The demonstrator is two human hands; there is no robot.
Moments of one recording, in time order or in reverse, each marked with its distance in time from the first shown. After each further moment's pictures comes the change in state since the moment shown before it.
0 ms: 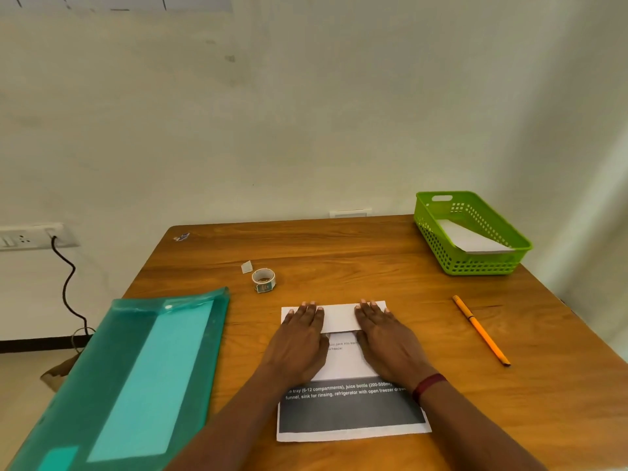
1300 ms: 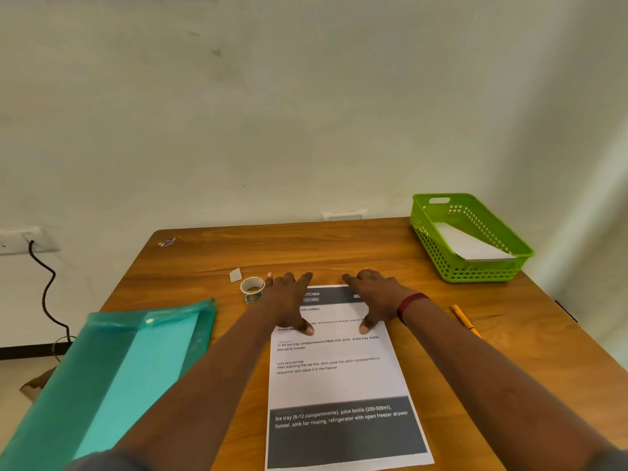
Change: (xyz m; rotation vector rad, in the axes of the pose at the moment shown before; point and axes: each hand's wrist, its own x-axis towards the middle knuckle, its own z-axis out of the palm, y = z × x) left_hand 0.099 -0.042 -0.045 0.025 -0.301 -0.079; right_hand 0.105 0.036 -0.056 -0.147 -0.488 -0.046
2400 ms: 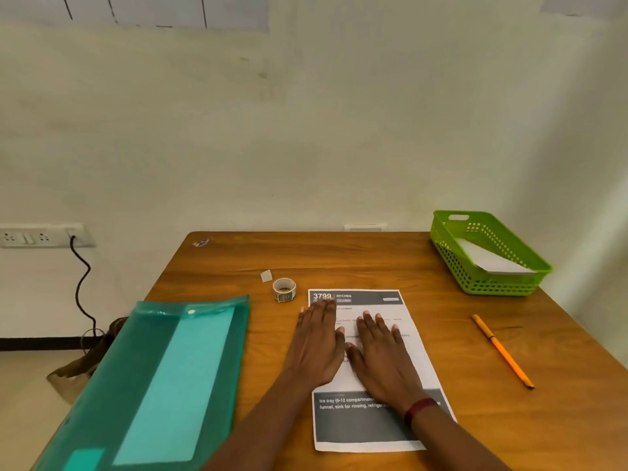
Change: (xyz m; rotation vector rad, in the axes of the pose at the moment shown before) left_hand -0.078 0.029 0.069 -0.287 0.541 0.038; right_hand -0.059 -0.104 0.088 0.235 0.473 0.161
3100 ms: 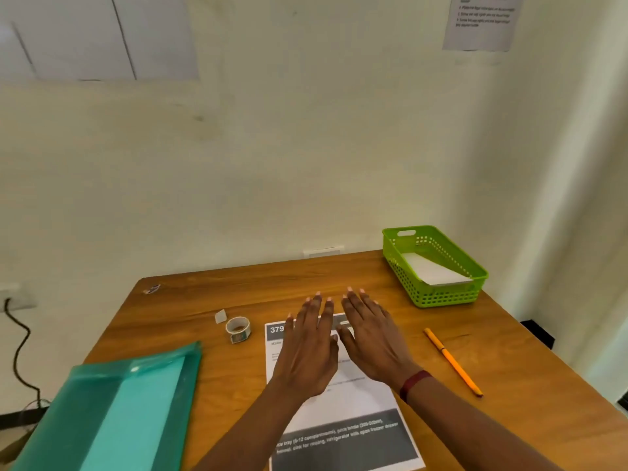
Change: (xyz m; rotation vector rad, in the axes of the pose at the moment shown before) left_hand 0.043 0.064 -0.011 0.085 -0.023 0.162; right_hand 0.031 0.058 -0.071 -0.092 0.214 -0.043
